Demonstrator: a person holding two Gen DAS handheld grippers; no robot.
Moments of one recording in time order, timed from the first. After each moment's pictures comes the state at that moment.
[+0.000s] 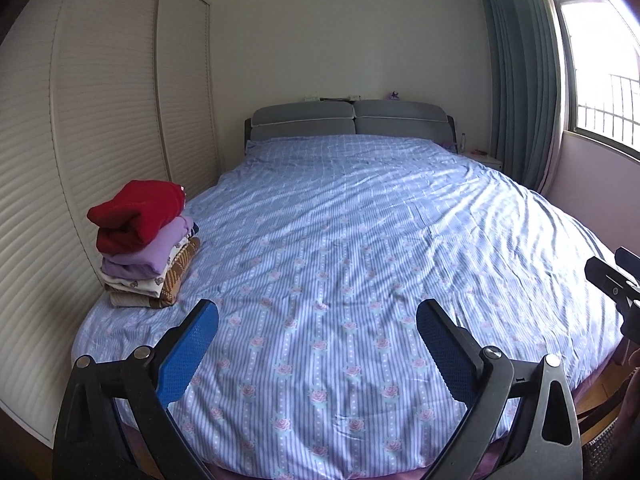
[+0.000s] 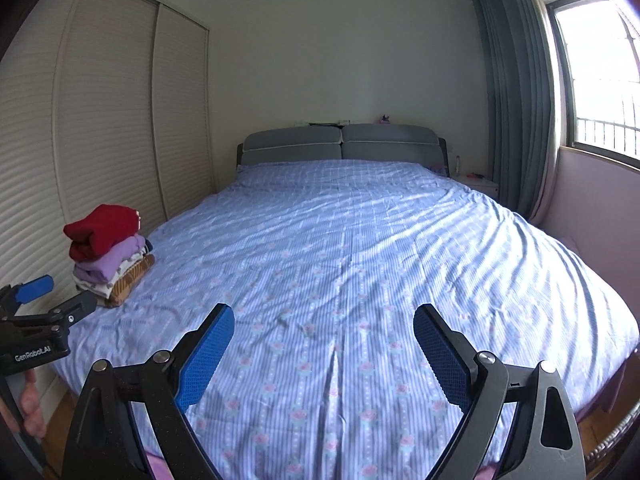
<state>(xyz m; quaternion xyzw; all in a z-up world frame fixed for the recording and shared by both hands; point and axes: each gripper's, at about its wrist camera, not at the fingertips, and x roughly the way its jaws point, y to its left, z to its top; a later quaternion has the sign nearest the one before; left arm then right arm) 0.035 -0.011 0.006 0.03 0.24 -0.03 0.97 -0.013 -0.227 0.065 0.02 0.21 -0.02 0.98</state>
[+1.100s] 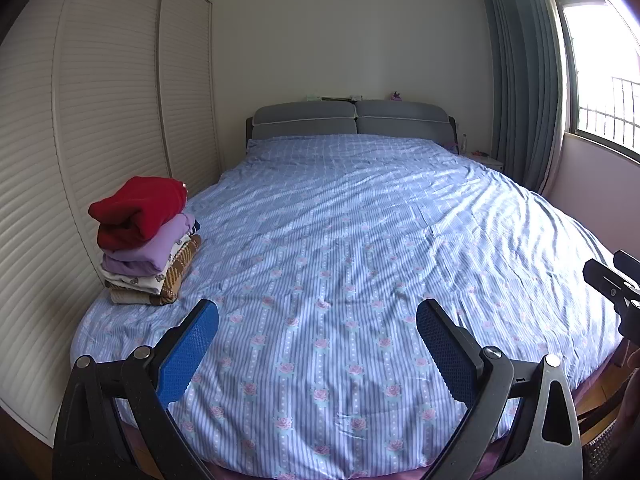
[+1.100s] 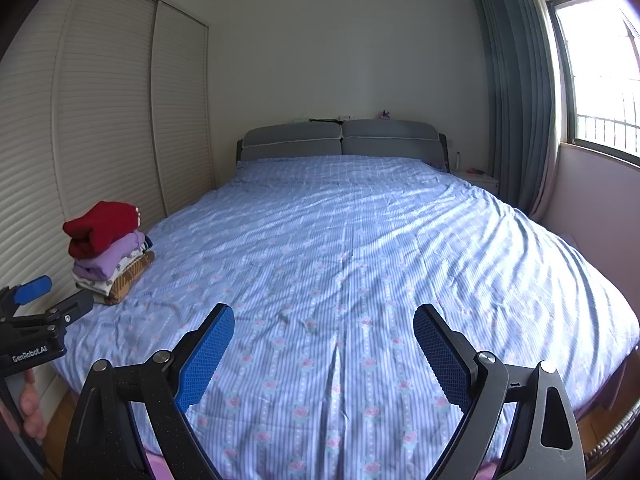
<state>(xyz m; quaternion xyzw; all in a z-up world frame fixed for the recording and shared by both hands) 0.036 -0.006 0.003 0.03 0.24 -0.03 0.97 -0.012 -0.225 0.061 0.02 0.21 -0.02 0.98</state>
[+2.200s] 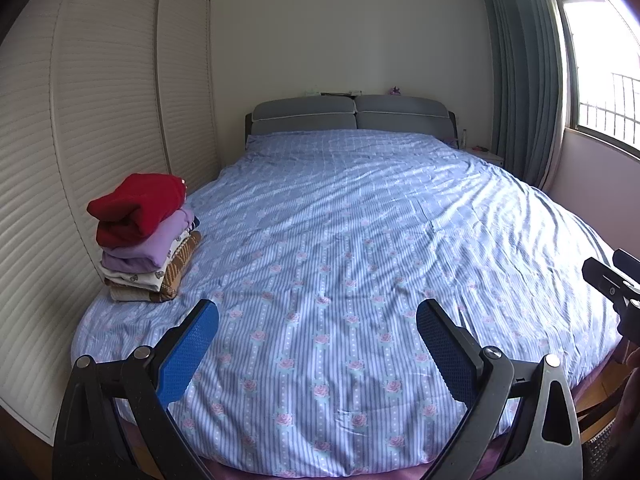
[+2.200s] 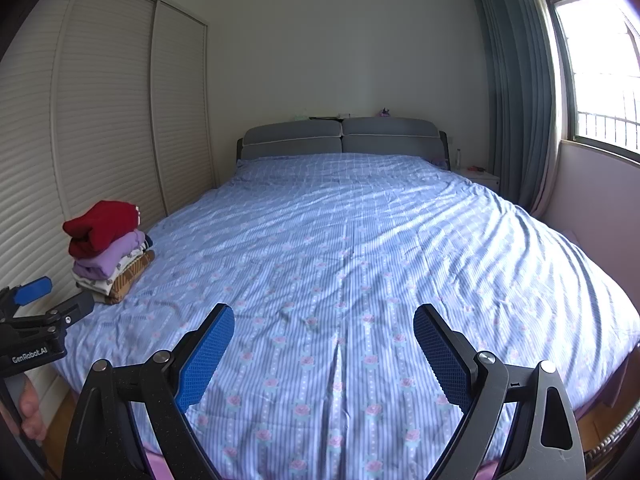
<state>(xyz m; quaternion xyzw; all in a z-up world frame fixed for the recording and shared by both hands) 0.035 -0.009 -0.005 0.03 0.25 -0.03 0.97 -0.011 -0.226 0.057 0.02 0.21 -0.02 0.98</state>
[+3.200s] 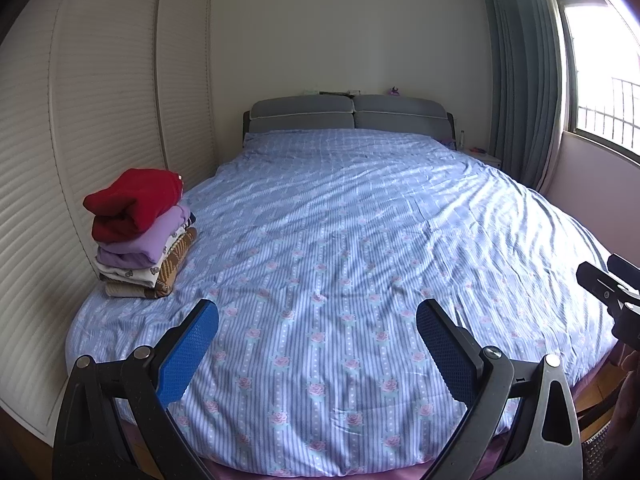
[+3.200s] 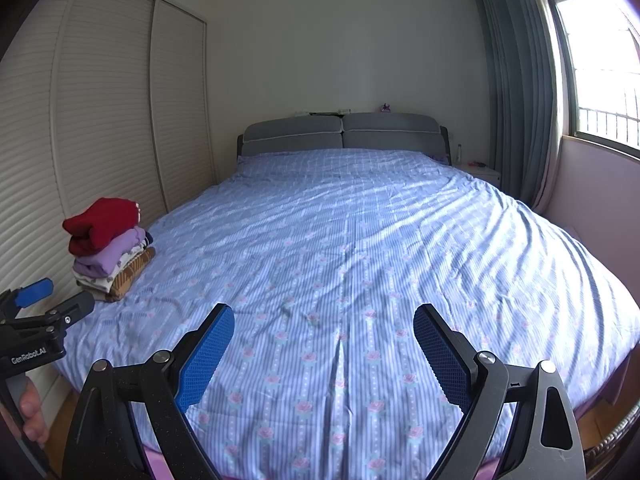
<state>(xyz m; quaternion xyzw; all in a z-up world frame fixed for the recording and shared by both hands) 0.036 -0.008 -0.006 0.03 0.25 -0.03 0.97 -0.010 -0.225 0.053 0.03 0.22 -0.02 0.97</state>
